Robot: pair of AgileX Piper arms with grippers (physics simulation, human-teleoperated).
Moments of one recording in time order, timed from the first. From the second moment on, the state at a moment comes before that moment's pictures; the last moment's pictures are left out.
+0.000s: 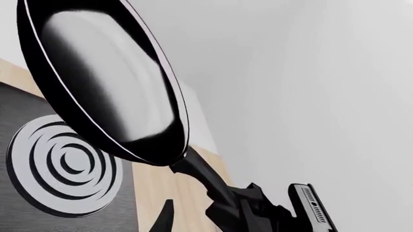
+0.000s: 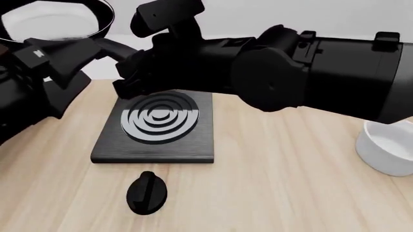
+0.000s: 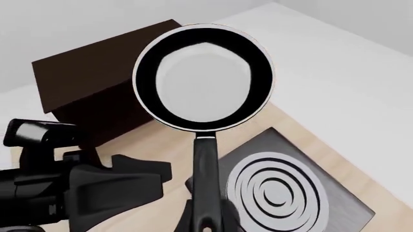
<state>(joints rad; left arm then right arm) -0.48 0.74 -0.55 -0.10 -0.89 0.98 1.57 -1.32 0.14 0.03</state>
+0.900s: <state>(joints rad) -0.47 0.86 -0.53 -0.23 -0.92 1.02 1.55 -1.26 0.10 0.07</state>
